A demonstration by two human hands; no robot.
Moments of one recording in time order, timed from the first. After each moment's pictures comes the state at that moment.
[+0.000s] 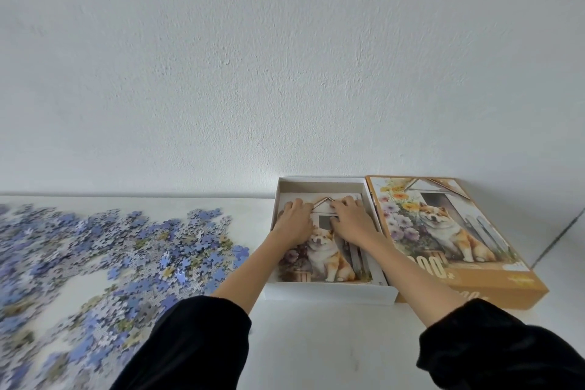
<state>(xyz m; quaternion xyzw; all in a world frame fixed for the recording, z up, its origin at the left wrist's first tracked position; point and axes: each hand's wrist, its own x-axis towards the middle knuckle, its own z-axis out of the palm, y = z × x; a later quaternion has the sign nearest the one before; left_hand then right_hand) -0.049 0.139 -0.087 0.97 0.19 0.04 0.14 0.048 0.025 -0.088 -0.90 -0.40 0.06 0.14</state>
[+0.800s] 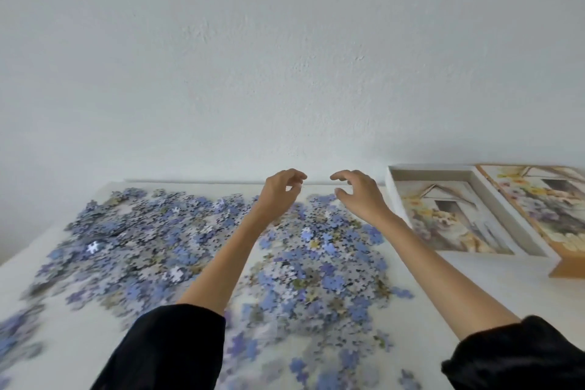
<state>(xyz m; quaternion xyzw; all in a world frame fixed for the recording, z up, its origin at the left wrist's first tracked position) -0.275 0.305 -0.023 0.89 0.19 0.26 0.31 -0.151 0.166 -0.033 -0.81 -0.45 0.01 0.38</state>
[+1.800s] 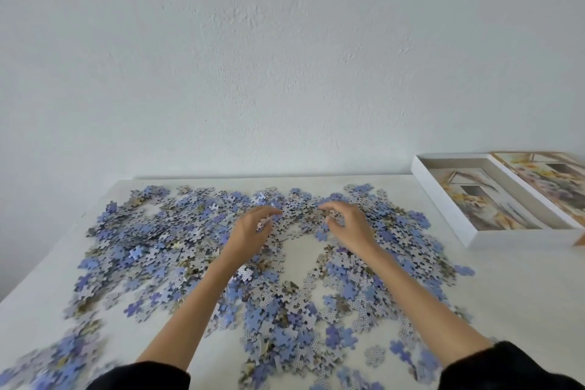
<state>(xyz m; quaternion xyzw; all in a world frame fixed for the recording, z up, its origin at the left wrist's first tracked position) -0.420 0.415 -0.091 0.91 0.14 0.23 0.32 -0.280 0.239 -0.086 -0.82 -0.42 0.03 0.40</state>
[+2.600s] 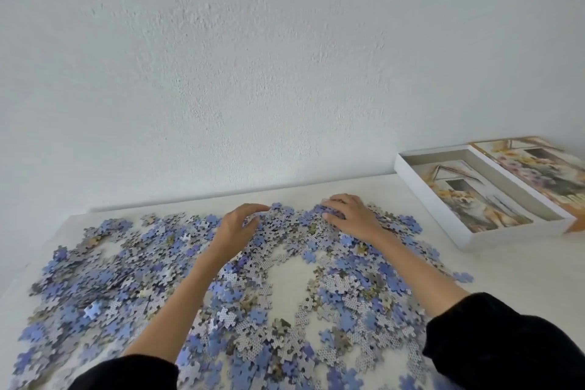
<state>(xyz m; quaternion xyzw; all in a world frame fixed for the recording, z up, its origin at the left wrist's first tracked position) -0.359 0.458 -0.085 0.92 0.11 0.19 0.34 -0.188 0.244 -0.101 -0.89 -0.40 0.07 0.19</state>
